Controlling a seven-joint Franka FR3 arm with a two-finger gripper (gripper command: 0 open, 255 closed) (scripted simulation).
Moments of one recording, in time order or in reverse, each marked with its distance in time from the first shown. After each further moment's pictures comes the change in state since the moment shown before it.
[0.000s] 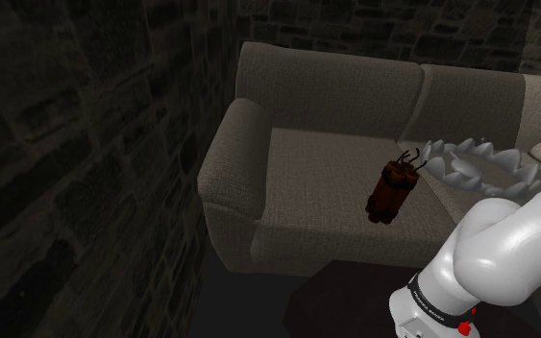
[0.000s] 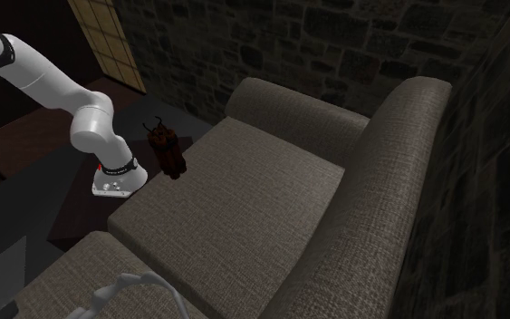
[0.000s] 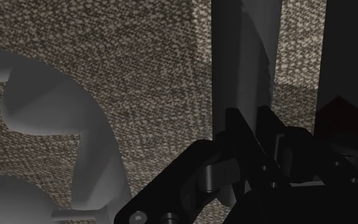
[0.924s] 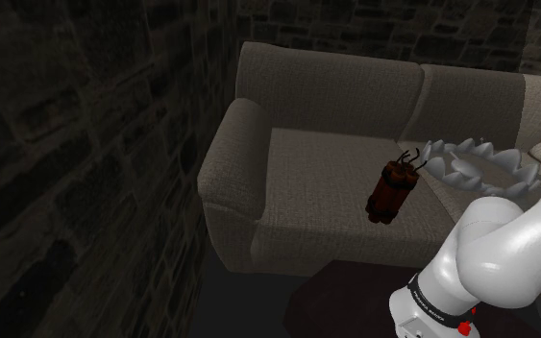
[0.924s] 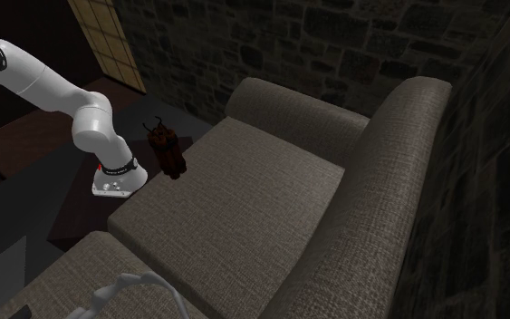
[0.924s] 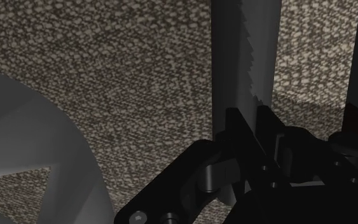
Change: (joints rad) arm 0.082 -0.072 -0.095 -0.037 -0.089 0.087 0.052
